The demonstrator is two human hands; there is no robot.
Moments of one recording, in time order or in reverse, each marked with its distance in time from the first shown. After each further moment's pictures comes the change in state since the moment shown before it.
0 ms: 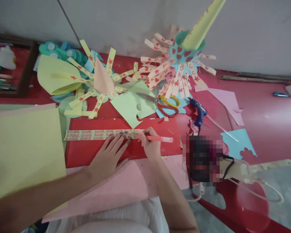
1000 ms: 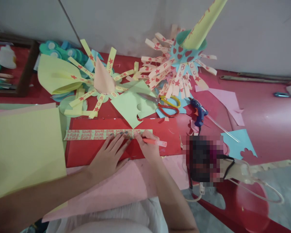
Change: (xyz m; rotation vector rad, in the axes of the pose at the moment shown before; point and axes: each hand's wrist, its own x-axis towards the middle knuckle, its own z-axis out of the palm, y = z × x) left_hand -0.001 0.000 0.000 -0.003 -0.012 0.003; right_hand -0.001 -0.007 0.002 -0.225 0.000 -0.098
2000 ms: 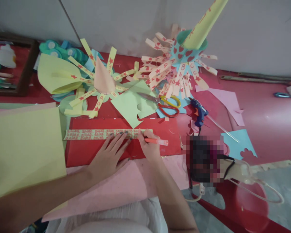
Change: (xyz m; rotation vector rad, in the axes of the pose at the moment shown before) left_hand 0.000 -0.001 0.000 -0.025 0.002 0.005; right_hand 0.000 0.001 0.001 -0.014 0.049 -0.004
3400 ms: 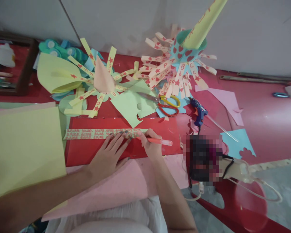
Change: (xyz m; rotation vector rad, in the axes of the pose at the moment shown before) left_hand 0.000 0.000 -0.001 0.017 0.022 -0.003; right_hand 0.000 -0.001 -0.008 0.129 -0.048 0.098
